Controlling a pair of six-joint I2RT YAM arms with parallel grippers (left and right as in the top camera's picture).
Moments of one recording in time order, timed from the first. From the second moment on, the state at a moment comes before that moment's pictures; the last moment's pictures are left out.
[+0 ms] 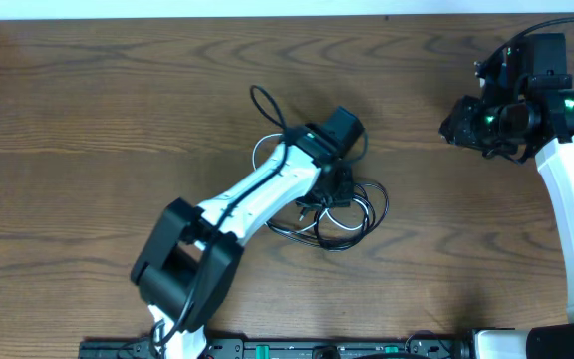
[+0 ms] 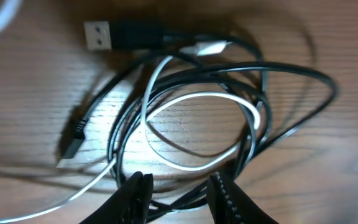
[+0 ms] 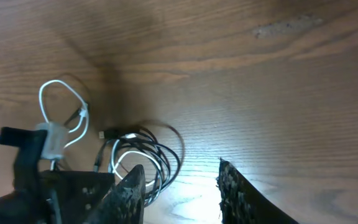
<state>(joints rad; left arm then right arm) -0.70 1.93 1.41 -0.90 0.22 -0.75 0.03 1.53 1.53 -1.14 -0.21 0.27</state>
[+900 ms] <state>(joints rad) -0.78 2.01 1.31 -0.71 0.00 -1.06 0.03 1.53 1.53 -1.16 -0.19 0.27</state>
